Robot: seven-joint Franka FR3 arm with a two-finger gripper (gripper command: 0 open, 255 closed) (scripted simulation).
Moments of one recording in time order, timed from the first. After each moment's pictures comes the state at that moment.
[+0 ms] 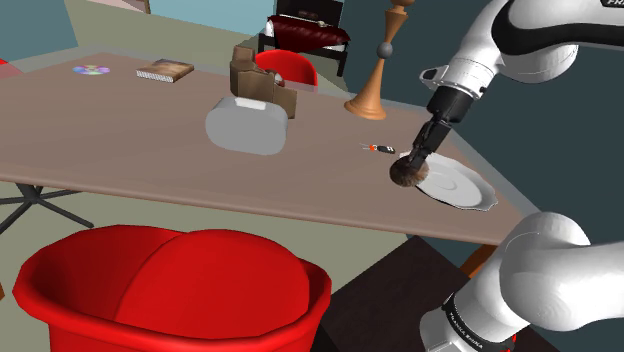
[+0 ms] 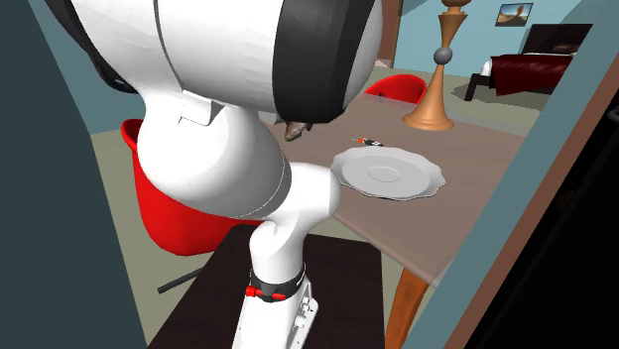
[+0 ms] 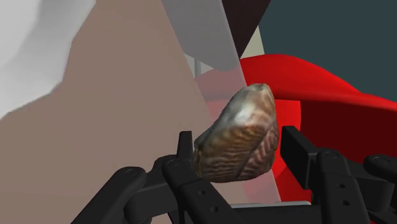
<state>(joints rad) 0.12 -0.84 -0.30 -2.55 0.18 1.62 -0.62</state>
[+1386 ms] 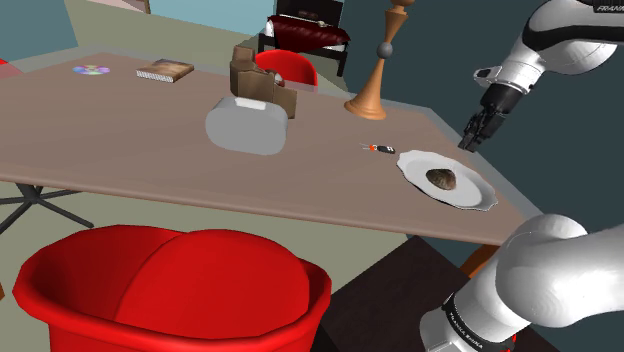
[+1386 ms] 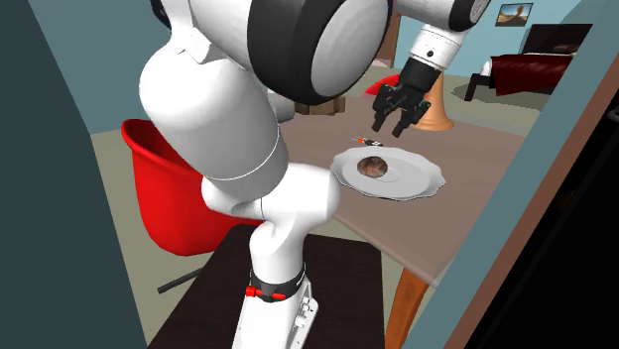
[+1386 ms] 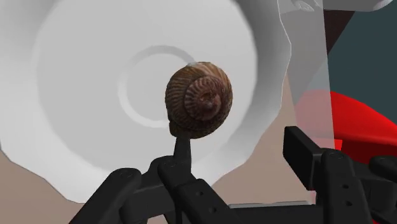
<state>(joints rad) 0.04 -0.65 -0.70 -2.25 -0.10 1.49 -1.03</state>
